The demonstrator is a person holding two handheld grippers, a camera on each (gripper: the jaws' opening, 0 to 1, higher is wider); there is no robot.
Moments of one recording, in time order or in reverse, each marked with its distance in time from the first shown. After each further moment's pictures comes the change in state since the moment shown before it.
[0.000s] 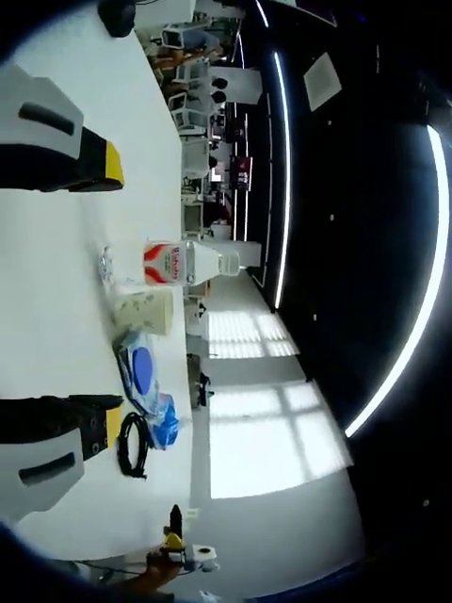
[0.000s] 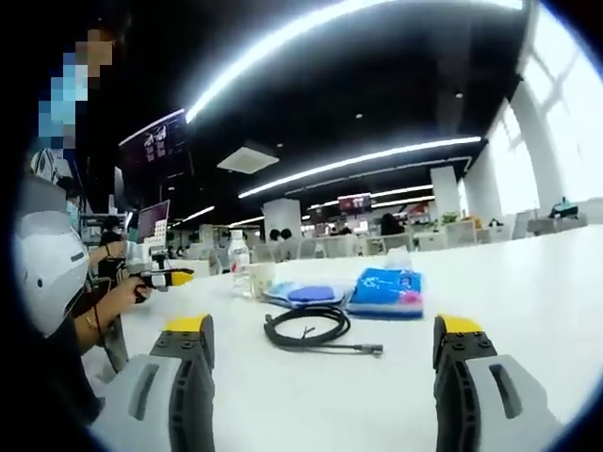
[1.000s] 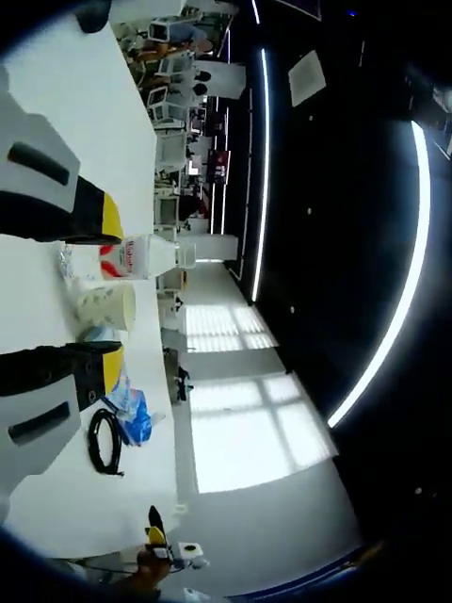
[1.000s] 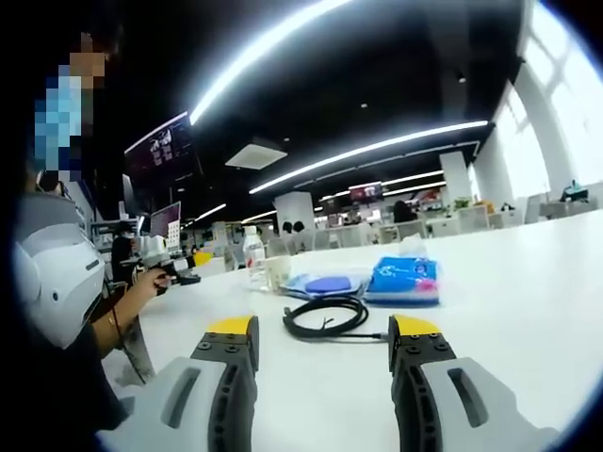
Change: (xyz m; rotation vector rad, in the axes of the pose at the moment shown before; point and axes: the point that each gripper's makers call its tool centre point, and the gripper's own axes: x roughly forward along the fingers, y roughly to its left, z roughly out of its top) left arm 0.010 -0.004 0.039 -0.010 -0.114 -0.033; right arm -0.006 0.019 -0.011 0.064 0.115 0.097
